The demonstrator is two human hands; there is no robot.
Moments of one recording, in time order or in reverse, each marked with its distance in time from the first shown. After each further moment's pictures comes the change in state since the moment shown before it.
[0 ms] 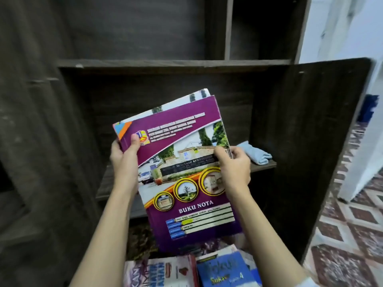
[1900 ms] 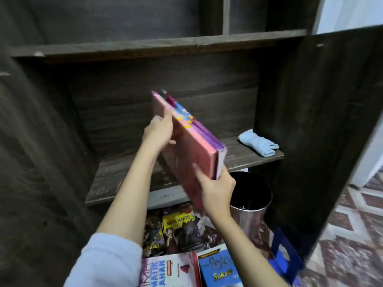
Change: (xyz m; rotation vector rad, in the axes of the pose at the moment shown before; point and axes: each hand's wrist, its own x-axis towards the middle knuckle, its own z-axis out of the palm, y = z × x) left_hand 0.068 -0.026 0.103 0.791 -0.207 -0.086; right_hand 0.003 0.060 0.042 0.173 0.089 -0.225
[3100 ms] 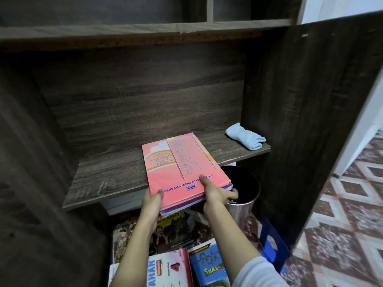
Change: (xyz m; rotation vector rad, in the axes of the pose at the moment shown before) left_hand -0.039 -0.189 0.069 -0.383 -0.113 -0.425; right_hand 0.022 0.075 -0.001 0.194 0.426 1.024
